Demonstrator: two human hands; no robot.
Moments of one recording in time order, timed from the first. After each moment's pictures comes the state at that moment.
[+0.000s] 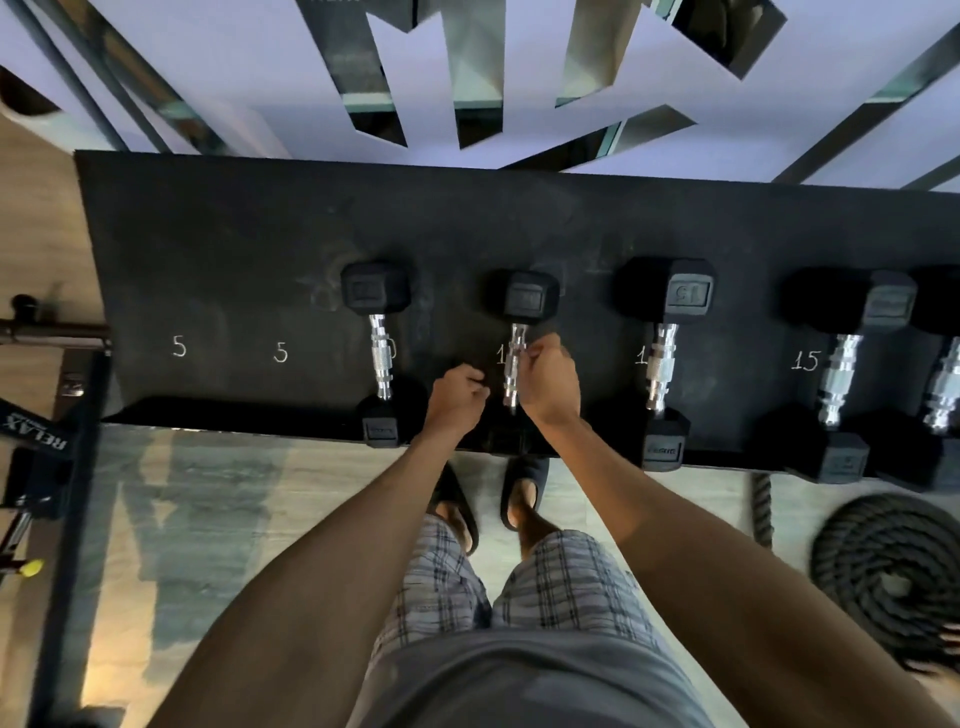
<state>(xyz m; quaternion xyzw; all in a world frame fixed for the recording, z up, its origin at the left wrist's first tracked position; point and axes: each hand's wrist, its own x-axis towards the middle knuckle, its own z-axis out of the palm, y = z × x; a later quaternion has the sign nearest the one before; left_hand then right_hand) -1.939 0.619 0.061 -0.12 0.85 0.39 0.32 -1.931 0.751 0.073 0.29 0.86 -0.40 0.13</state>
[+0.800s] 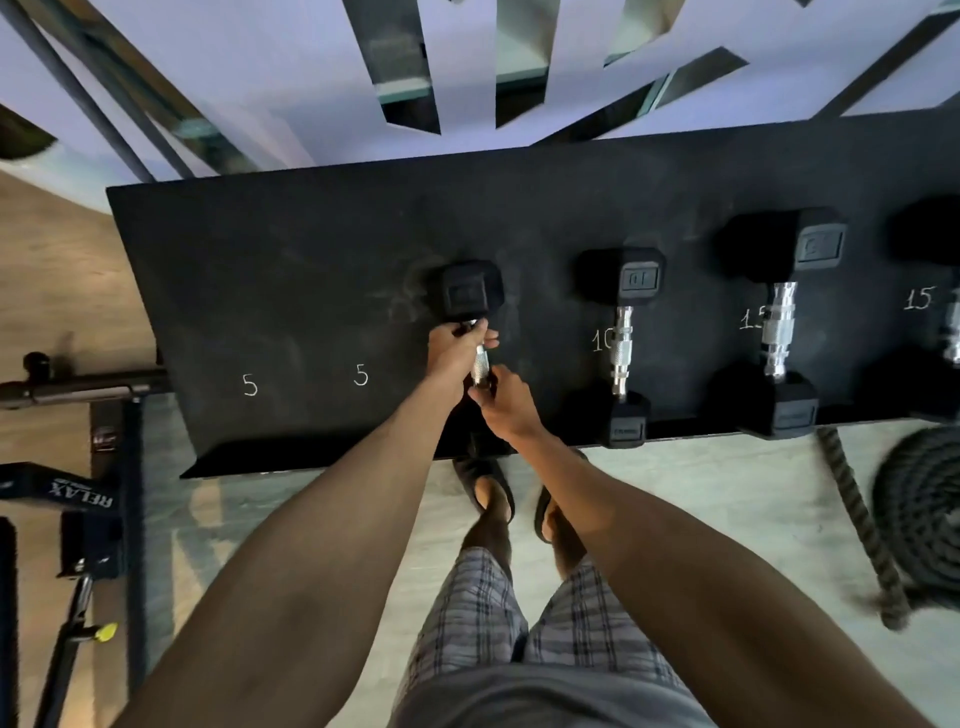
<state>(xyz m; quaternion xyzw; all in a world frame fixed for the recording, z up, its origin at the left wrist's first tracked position) -2.041 0.495 0.040 -0.26 0.71 0.58 0.31 -1.959 0.563 0.032 0.29 0.78 -0.49 0.24</state>
